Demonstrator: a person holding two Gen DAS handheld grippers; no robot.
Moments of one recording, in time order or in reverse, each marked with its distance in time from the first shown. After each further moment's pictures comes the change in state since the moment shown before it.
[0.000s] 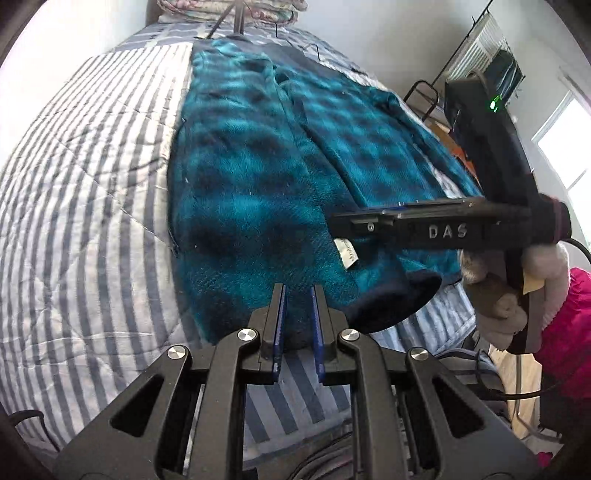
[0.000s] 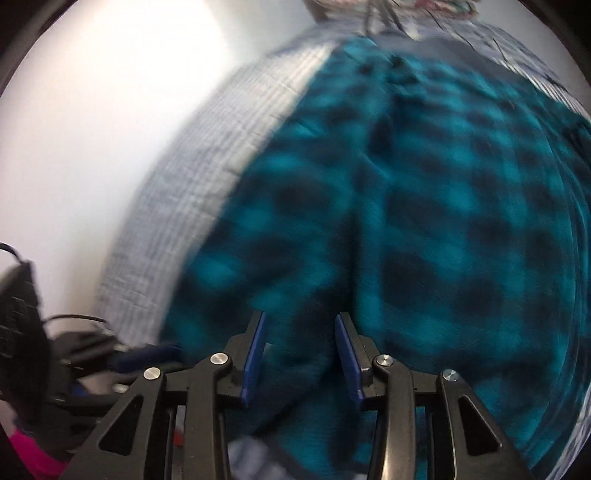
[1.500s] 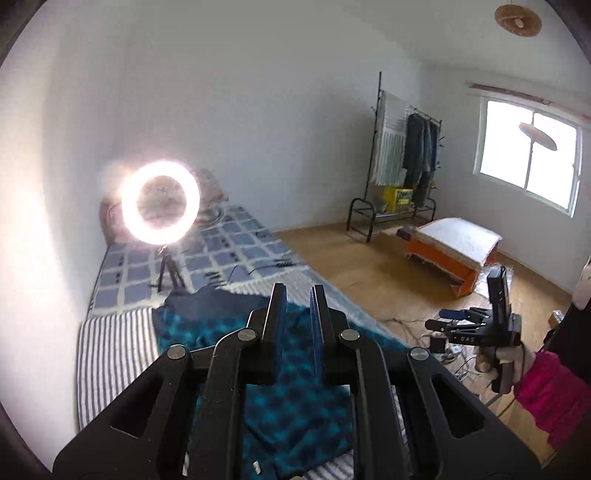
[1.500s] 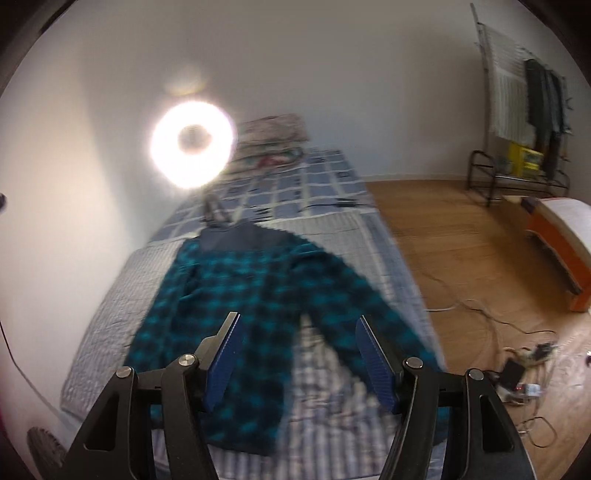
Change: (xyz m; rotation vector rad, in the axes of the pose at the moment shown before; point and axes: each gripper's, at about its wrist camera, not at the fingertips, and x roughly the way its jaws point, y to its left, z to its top) left arm -0.276 -0.217 0.196 0.343 -0.568 -0.047; right arm -0.393 -0.145 -0.089 0.191 -0.616 -0.398
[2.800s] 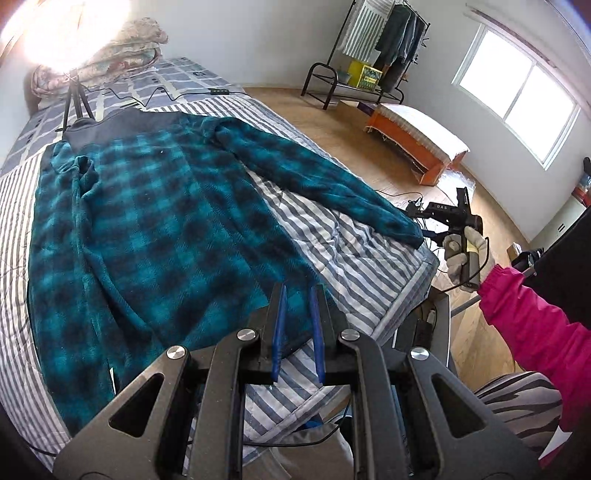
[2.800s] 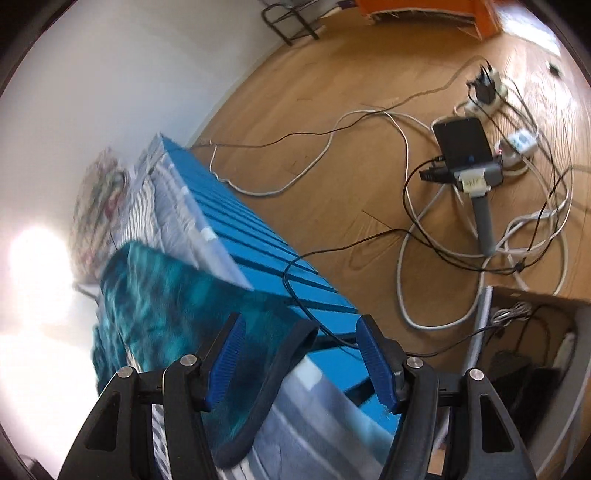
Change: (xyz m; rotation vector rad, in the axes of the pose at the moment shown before) left arm 0.163 -0.068 -0.245 -0.073 0.514 -0.208; right arm 0.144 -0.318 -0.225 0.915 0.208 0.002
